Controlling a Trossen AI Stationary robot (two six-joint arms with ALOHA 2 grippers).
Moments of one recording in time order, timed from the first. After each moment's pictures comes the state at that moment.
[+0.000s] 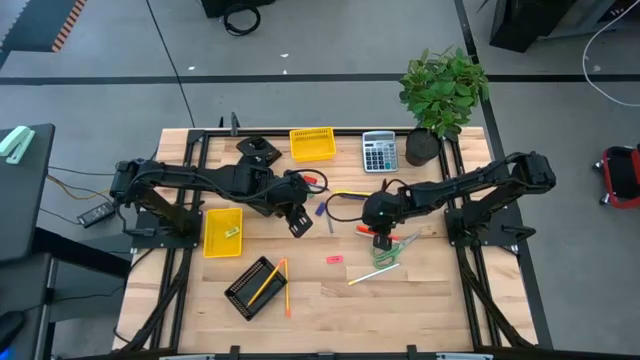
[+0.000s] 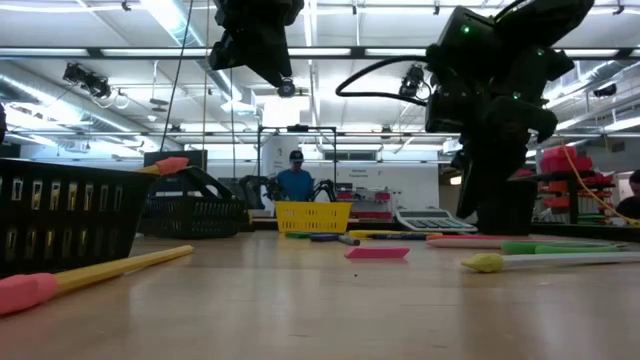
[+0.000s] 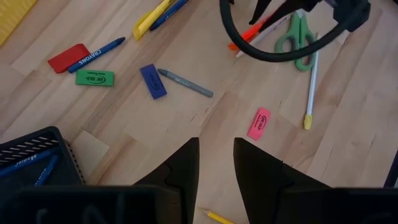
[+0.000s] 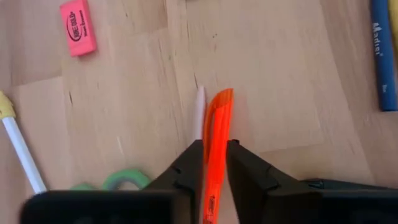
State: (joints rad) left arm -0.04 1.57 1.42 -0.84 -0.12 -0.64; right arm 0.01 1.43 0.69 -0.35 -0.02 0.23
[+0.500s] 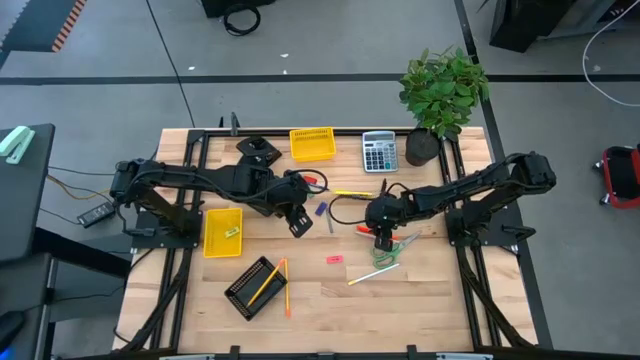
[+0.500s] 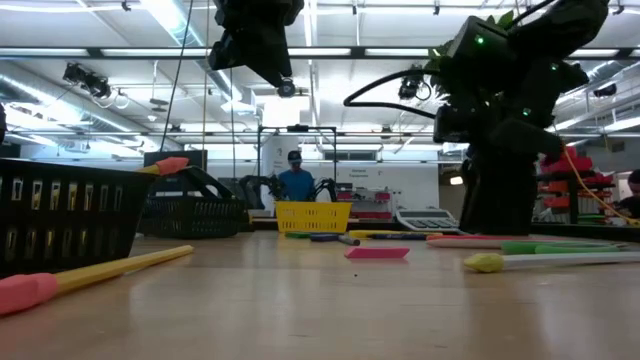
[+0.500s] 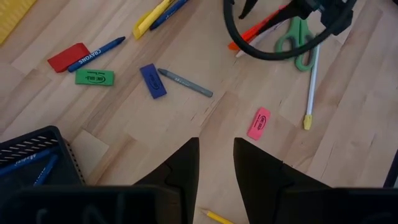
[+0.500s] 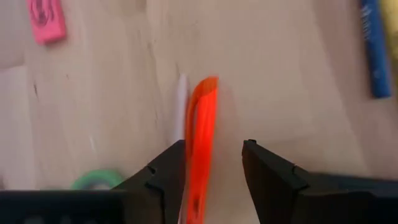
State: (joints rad) left arm -0.04 1.57 1.42 -0.84 -0.12 -0.65; right arm 0.03 1.43 0.60 -0.24 0.05 0.24
